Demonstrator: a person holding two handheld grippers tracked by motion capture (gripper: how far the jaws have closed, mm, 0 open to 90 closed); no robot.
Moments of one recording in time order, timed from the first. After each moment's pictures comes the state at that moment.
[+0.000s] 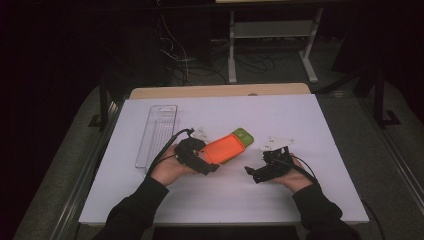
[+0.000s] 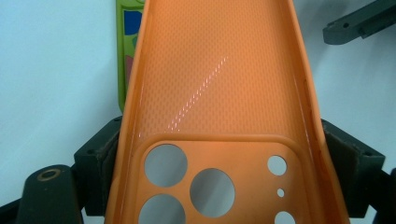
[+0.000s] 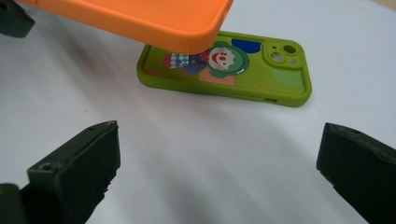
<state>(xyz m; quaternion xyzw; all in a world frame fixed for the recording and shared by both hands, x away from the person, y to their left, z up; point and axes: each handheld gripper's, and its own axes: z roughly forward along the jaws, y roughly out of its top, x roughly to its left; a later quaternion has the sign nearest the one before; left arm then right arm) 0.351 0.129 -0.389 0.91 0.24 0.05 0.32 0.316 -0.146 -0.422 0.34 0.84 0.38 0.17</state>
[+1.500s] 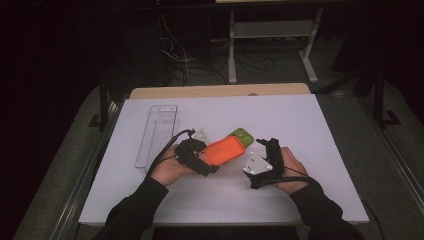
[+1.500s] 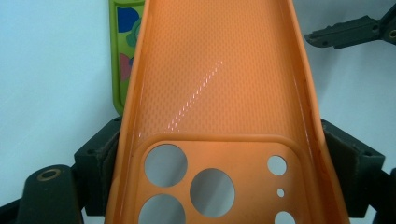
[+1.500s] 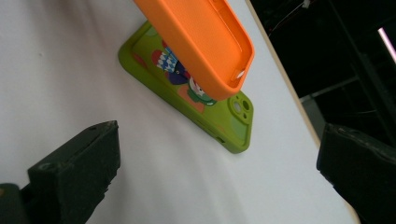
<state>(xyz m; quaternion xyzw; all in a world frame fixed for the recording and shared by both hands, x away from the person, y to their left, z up) 0.348 0.126 -0.391 0.91 0.24 0.05 0.33 0.292 -0.116 -0.417 0.11 0.87 0.26 0.41</state>
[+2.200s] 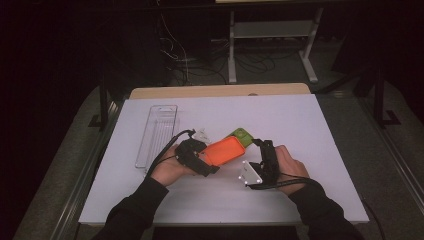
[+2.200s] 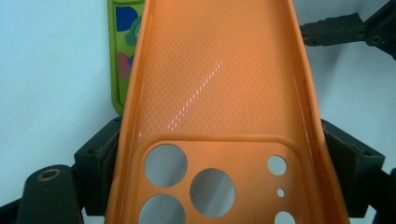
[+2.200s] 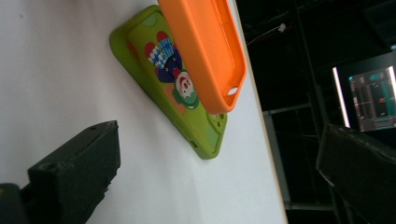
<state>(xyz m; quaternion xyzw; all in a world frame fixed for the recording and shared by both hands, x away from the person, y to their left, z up) 0.348 0.126 -0.391 0.92 0.24 0.04 0.32 0.284 -0.104 -0.421 0.02 0.85 0.20 0.49</state>
